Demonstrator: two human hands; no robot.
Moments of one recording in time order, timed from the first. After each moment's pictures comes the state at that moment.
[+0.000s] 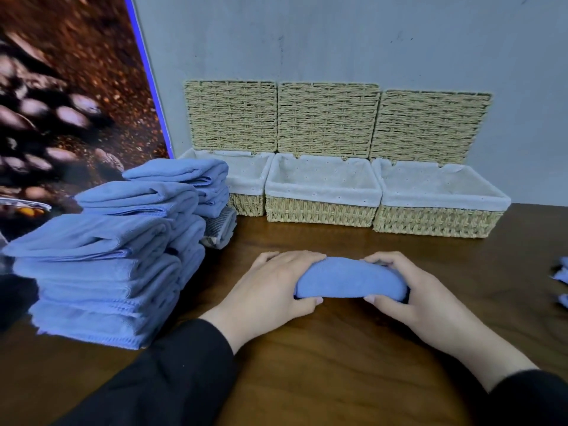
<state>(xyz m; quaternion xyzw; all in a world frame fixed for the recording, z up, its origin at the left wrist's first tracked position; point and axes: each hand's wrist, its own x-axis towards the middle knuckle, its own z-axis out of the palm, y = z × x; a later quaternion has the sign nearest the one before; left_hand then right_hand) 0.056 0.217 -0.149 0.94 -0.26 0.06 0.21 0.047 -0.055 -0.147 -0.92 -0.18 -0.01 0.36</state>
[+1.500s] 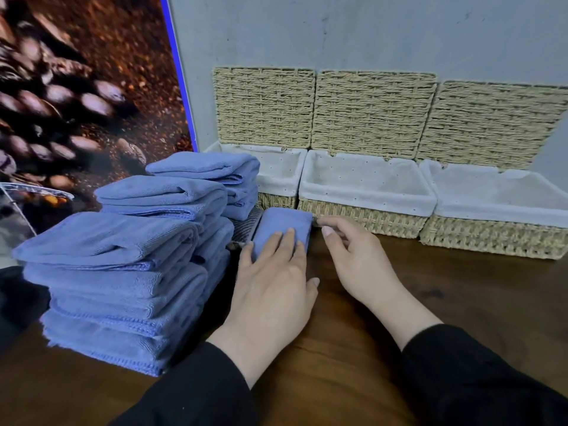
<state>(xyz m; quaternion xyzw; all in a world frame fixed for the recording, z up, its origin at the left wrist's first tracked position) 0.073 0.243 -0.151 0.99 -0.05 0.13 0.03 0.147 0.091 -0.162 -0.86 -0.19 -0.14 0.45</state>
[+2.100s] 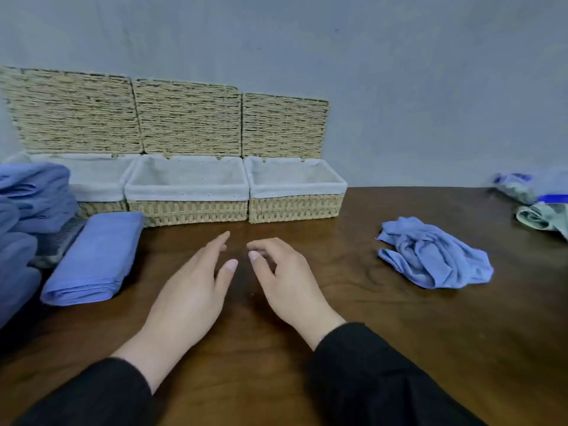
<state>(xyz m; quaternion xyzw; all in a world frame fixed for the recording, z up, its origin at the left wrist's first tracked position) 0.040 0.131 -0.152 0.92 -0.17 0.10 0.33 0.029 -0.045 -0.151 -0.90 -0.09 -0.17 0.40</state>
